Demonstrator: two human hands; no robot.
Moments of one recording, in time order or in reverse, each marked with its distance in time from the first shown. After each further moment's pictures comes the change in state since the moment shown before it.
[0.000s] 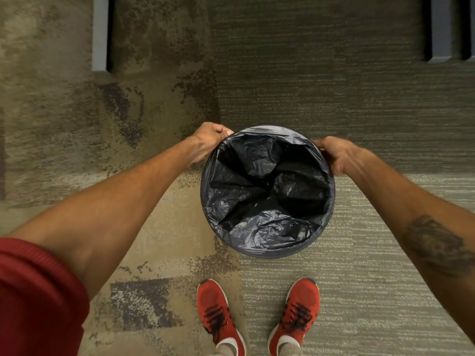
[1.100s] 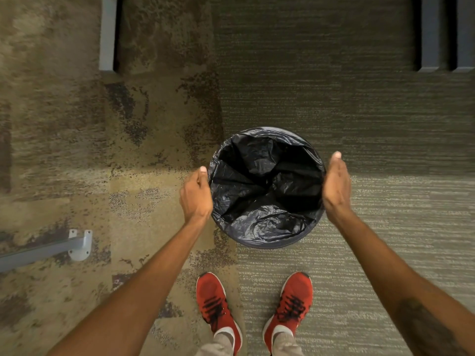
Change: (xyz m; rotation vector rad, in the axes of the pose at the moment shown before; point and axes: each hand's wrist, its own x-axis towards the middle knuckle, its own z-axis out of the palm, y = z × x) left_hand -0.107 -0.095 0.042 0.002 0.579 -0.027; right_hand -0.060 0.096 0.017 -0.091 0.487 -0.606
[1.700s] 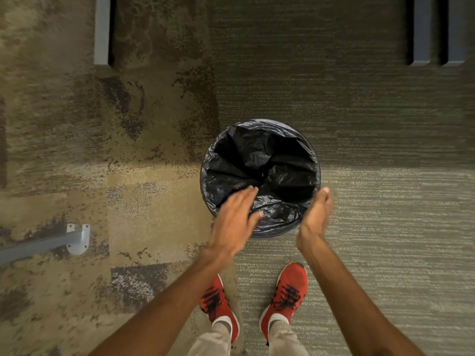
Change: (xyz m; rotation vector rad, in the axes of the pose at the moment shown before) left_hand -0.091 -0.015 0.030 0.481 -0.391 0.618; right_hand -0.084 0.038 0.019 0.370 0.148 0.340
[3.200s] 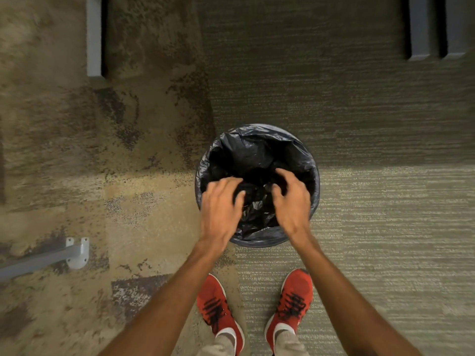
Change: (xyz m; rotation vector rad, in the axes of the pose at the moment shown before) left_hand 0.037 -0.001 -0.026 0.032 0.225 -0.073; right_hand 0.008 -0.019 0.030 -0.684 -0.224 -0.662
